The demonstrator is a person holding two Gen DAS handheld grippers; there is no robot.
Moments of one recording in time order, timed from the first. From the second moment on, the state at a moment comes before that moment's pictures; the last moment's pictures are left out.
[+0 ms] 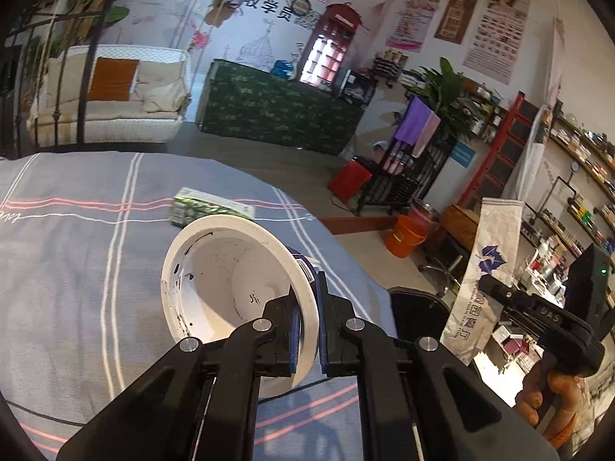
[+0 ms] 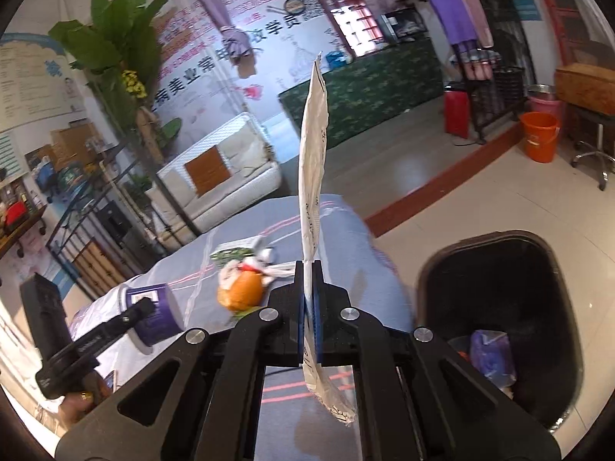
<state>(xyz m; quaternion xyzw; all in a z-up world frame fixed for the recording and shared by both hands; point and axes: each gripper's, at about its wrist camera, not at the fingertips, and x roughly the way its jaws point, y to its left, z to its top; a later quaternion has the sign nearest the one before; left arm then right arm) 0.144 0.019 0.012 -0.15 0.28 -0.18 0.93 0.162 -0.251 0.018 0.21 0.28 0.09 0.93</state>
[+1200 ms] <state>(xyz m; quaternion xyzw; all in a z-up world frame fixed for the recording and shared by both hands) 0.139 -0.094 0.007 -0.08 0.31 -0.30 0.90 0.143 -0.331 -0.076 0.21 0.37 -0.10 0.90</state>
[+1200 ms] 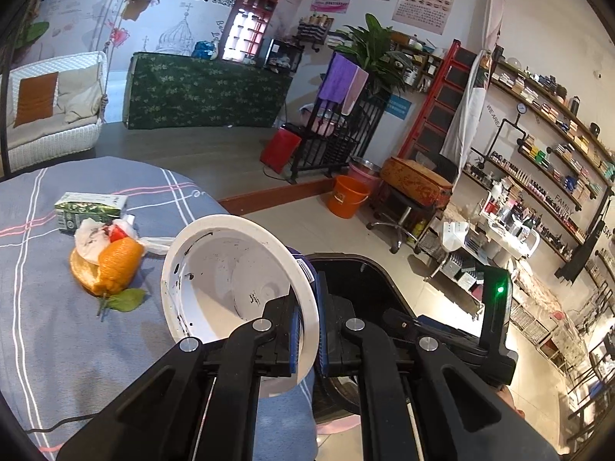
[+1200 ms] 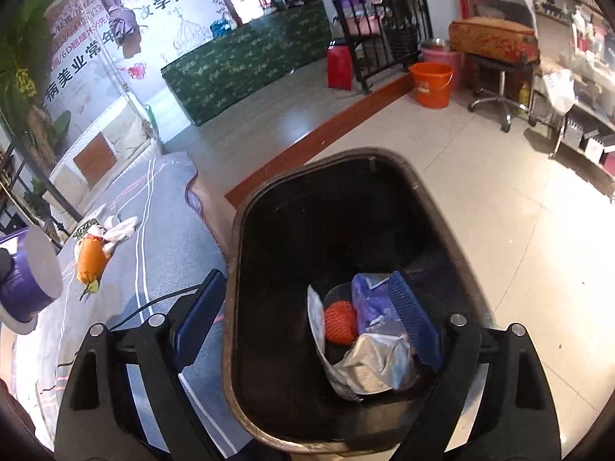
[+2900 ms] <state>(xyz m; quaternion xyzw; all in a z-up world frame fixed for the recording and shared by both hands) 0.143 -0.215 -0.046 0.02 0.39 -0.39 0.83 0.078 -0.394 -0.017 0.21 0.29 -0.21 0.91</state>
